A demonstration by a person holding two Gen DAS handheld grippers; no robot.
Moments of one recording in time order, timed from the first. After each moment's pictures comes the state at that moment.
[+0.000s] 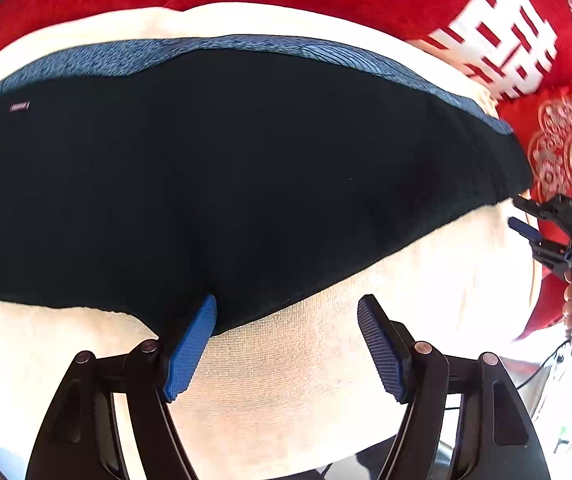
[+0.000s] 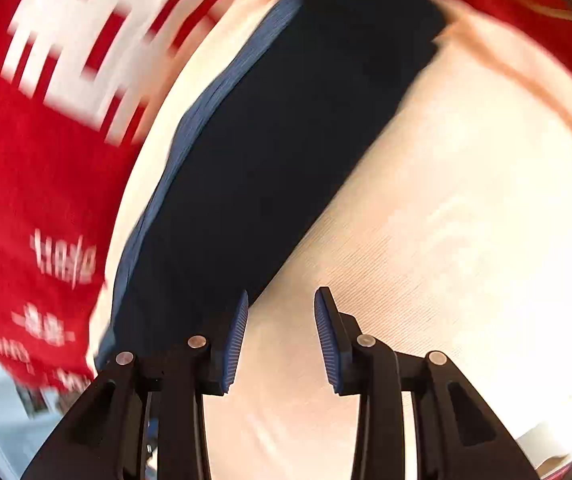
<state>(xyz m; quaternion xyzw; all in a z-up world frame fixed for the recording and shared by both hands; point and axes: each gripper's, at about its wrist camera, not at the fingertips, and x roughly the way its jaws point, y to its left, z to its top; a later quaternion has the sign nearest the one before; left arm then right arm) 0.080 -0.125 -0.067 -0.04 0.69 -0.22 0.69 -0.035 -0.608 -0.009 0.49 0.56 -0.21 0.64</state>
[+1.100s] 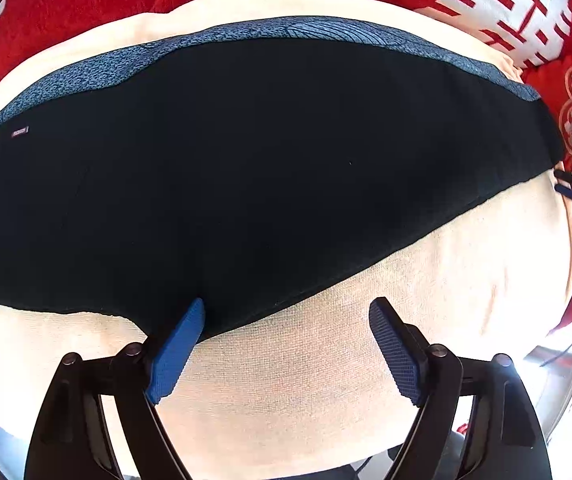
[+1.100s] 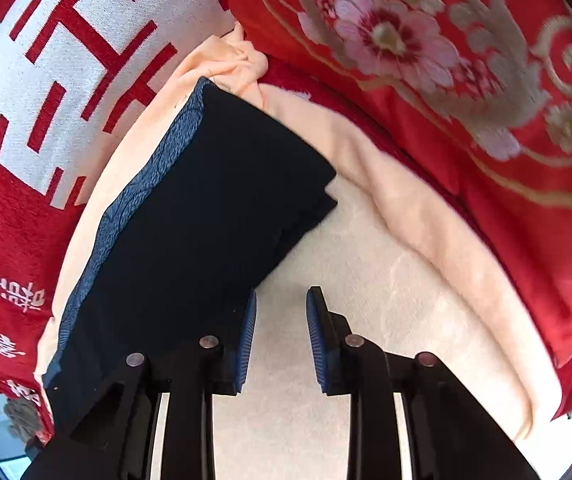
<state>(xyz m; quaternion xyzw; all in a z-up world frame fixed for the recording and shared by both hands) 0.081 -0.172 -0.074 0.04 0.70 -0.18 0.69 -0.033 -0.663 0.001 0.39 0.60 -0.22 0.67</state>
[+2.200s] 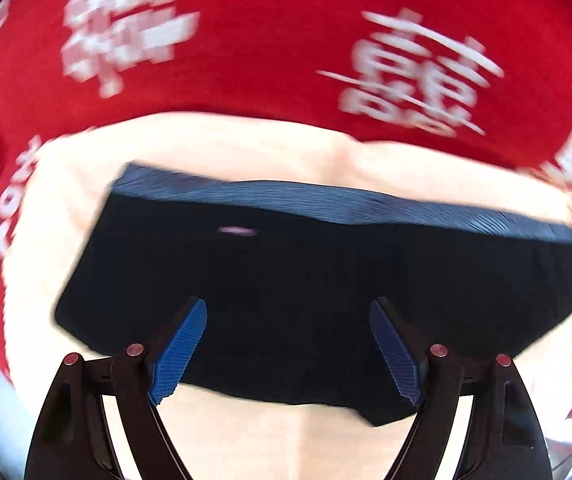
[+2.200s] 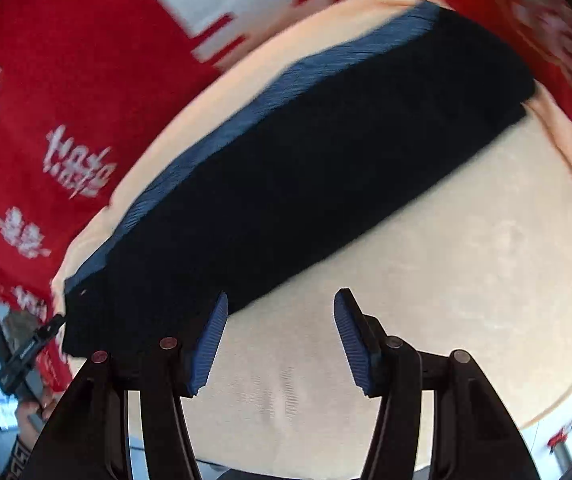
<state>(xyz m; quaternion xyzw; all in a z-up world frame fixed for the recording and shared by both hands) 0.180 -0.027 -0.006 0.00 0.62 -0.03 0.78 0.047 -0.481 0.032 0.33 0.64 -0.02 0.69</state>
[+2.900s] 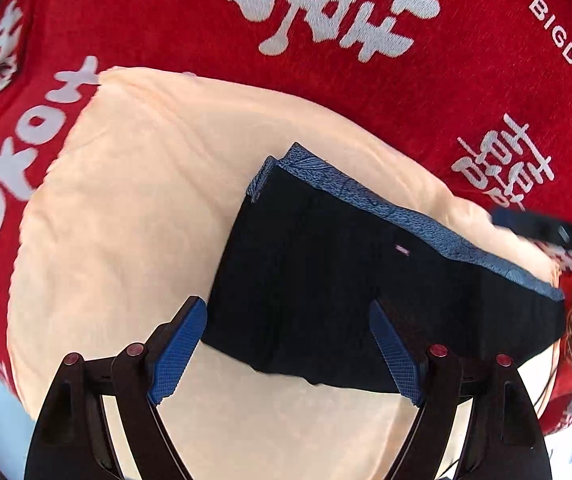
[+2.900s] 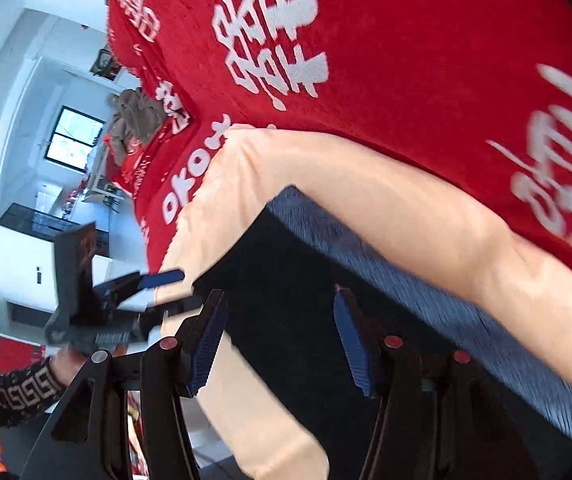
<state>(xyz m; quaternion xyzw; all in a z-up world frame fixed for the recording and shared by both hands) 0.185 0.154 -0.026 -0.12 0.62 -0.05 0.77 0.291 -0.090 0.018 0.16 0.64 0.37 0.65</state>
